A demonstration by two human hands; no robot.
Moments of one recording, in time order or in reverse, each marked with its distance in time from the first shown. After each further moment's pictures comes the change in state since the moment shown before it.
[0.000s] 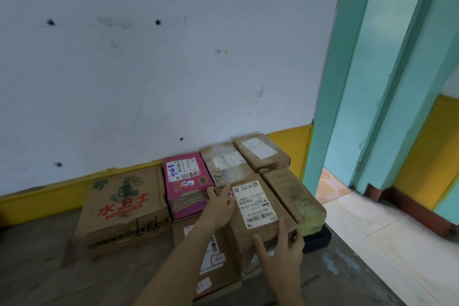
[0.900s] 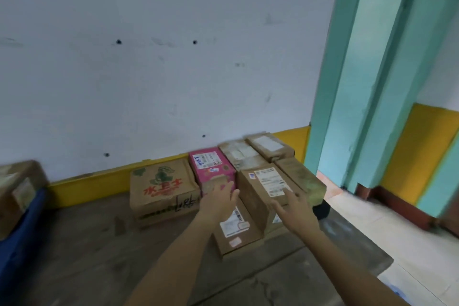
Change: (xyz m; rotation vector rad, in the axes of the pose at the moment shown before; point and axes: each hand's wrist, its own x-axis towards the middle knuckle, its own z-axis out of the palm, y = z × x) left_hand -0.139 -0.014 -0.071 0.364 0.099 0.131; right_hand -0.030 -0.038 -0.038 -0.342 -0.175 -0.132
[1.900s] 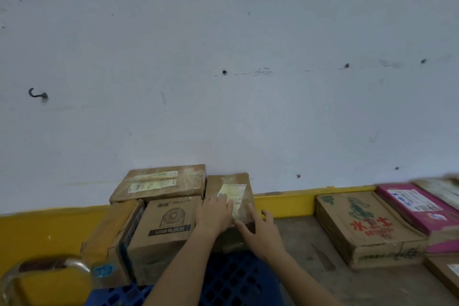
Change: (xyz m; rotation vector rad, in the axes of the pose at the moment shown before) left_hand -0.161 -0.489 -0.245 0.423 0.143 -0.321; right_hand -0.139 -0.527 0.320 0.203 -0.372 -0.420
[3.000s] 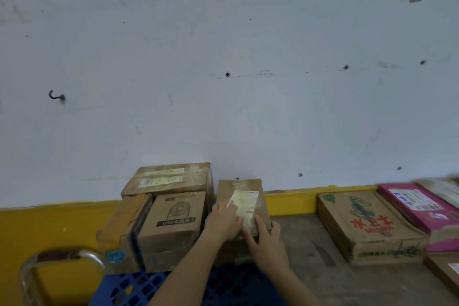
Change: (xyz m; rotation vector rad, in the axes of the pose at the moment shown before) left_hand -0.025 0.017 0.008 -0.265 -0.155 -0.065; right_hand -0.049 -0.002 -0.002 -0.008 0.034 0.079
